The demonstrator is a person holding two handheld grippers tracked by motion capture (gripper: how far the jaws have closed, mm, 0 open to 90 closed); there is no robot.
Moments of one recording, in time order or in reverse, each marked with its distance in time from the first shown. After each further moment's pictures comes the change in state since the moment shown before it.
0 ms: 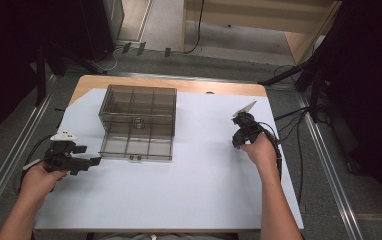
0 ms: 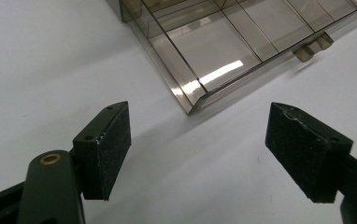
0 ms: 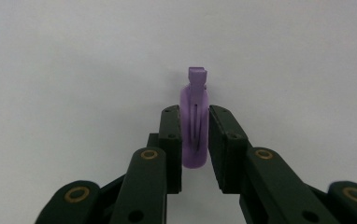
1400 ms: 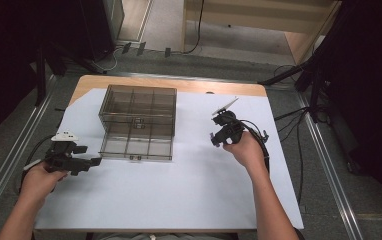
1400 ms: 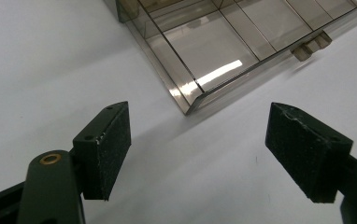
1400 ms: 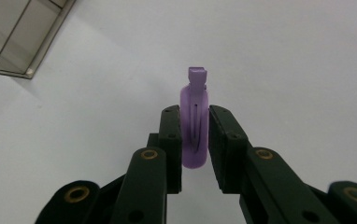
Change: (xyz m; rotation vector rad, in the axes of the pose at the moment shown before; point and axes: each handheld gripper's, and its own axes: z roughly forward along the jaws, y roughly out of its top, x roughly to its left) left arm -0.002 0.000 0.000 0.001 0.004 0.005; right arm 0.062 0.006 -0.024 -0.117 0.126 -0.194
